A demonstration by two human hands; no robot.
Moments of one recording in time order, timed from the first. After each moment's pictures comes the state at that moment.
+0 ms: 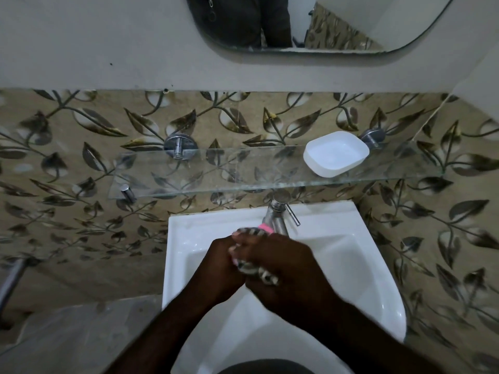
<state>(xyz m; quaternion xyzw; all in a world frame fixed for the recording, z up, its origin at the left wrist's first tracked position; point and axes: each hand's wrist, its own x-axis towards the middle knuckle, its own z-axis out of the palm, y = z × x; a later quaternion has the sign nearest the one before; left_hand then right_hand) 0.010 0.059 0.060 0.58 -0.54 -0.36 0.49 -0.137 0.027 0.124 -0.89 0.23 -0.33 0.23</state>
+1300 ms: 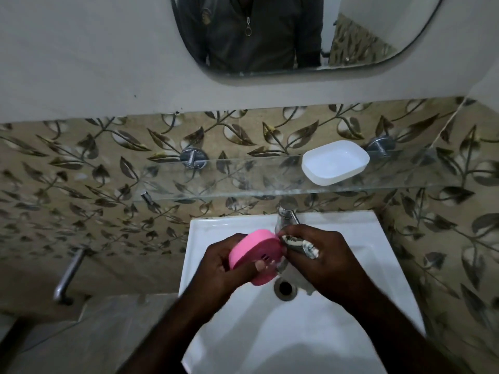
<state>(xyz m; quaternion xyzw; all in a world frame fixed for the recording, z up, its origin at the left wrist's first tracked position) -0.029 0.089 0.123 0.56 -0.42 -0.43 0.58 -0.197 -0.022 0.124 -0.78 0.28 -0.31 0.46</state>
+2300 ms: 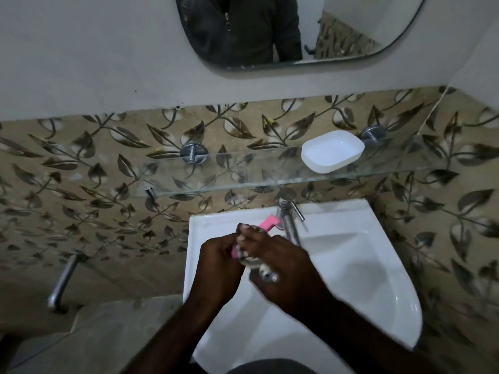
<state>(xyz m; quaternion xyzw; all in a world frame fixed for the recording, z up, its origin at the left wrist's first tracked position) -0.017 0.092 0.093 0.65 -0.45 -0.29 0.55 -0.152 0.045 0.116 -0.87 0.20 -0.37 0.24</state>
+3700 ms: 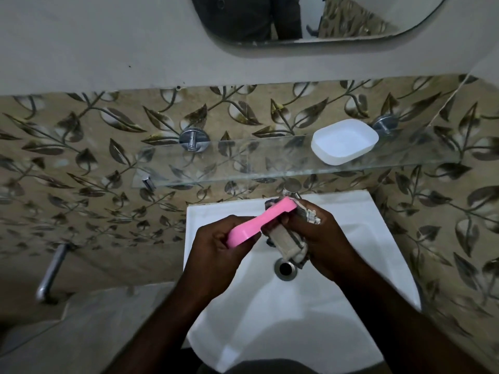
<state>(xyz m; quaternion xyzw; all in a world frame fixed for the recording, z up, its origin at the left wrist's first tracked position) 0.004 0.091 0.111 0.60 -0.47 -0.30 0.57 -0.159 -0.019 0.095 -0.51 0.33 -0.32 0.72</state>
